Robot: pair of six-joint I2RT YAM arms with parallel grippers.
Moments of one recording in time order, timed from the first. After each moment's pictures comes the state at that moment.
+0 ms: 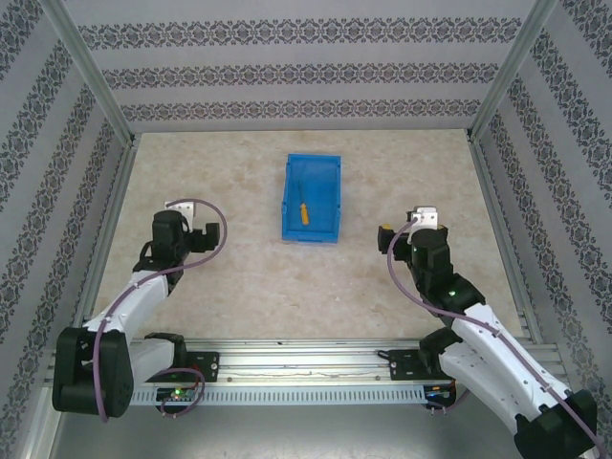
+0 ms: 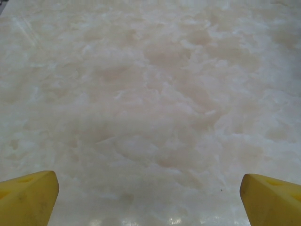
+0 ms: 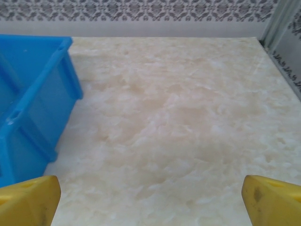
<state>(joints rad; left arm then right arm) -0.03 1.11 0.46 0.08 -0.06 -0.03 0.40 0.71 0.48 -0.21 0.38 0.19</state>
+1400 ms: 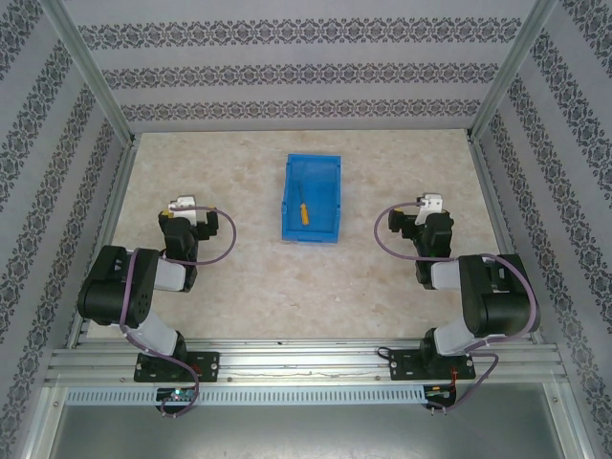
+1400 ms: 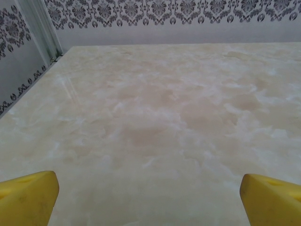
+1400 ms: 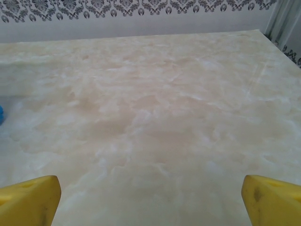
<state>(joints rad) -0.03 1.61 0.36 0.96 -0.23 0.00 0.00 1.52 0.35 0.84 0.01 0.06</state>
